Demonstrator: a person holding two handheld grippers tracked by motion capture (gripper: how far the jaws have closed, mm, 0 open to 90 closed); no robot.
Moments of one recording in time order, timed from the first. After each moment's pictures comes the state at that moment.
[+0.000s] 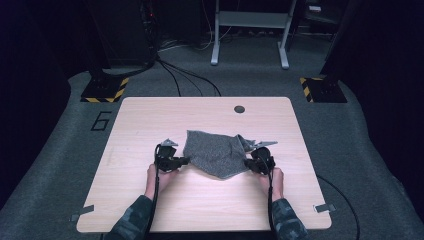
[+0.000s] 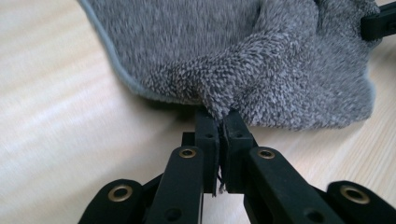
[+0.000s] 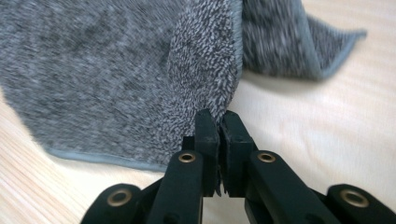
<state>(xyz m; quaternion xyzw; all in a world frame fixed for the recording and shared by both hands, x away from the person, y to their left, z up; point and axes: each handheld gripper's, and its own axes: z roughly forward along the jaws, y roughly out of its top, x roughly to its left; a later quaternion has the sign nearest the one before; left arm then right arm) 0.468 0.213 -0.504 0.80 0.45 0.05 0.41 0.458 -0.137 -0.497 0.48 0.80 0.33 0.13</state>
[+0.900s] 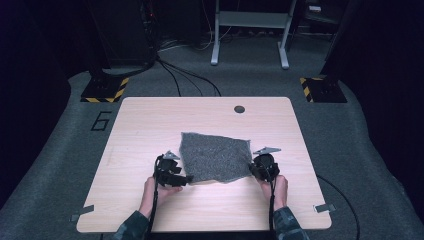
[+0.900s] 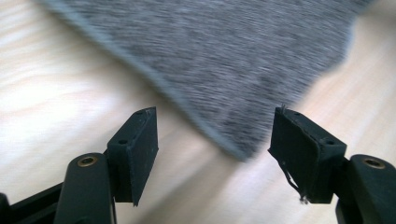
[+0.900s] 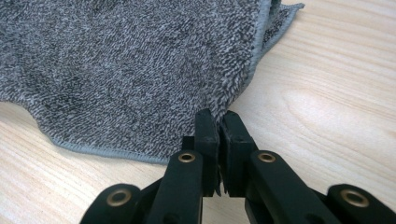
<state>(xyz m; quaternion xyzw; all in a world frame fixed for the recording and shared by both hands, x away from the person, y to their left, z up) 0.410 0.198 -0.503 0.83 0.43 0.05 0.37 0.424 -0.141 -0.491 0.50 0.79 0.31 0.16</state>
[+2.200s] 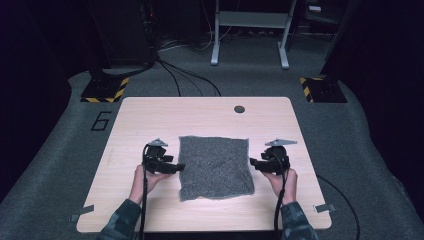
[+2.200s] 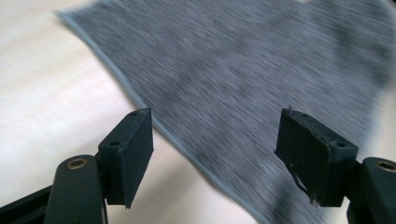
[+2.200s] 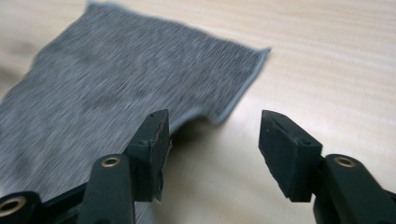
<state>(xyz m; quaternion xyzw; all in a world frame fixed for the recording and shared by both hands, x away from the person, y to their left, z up) 0.451 0.235 -0.482 0.80 0.44 0.05 0.39 0.431 -0.168 -0.454 0.50 0.77 0.37 0.15</state>
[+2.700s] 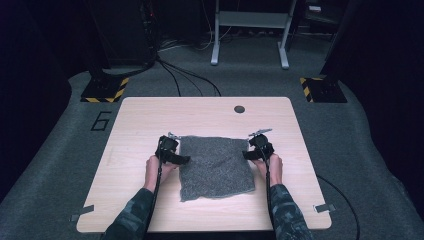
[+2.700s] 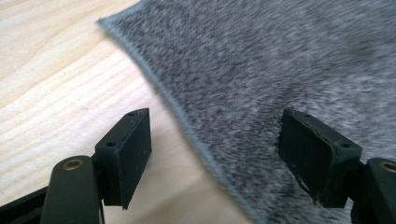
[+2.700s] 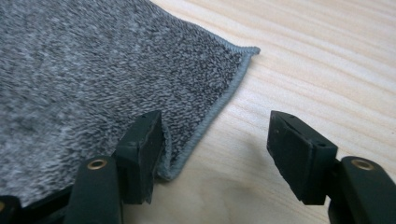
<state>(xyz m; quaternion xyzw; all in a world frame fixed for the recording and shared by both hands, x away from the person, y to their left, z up) 0.496 0.209 -0.508 0.83 0.46 0.12 0.30 0.506 -0.138 -0.502 0.50 0.80 0.27 0.18</state>
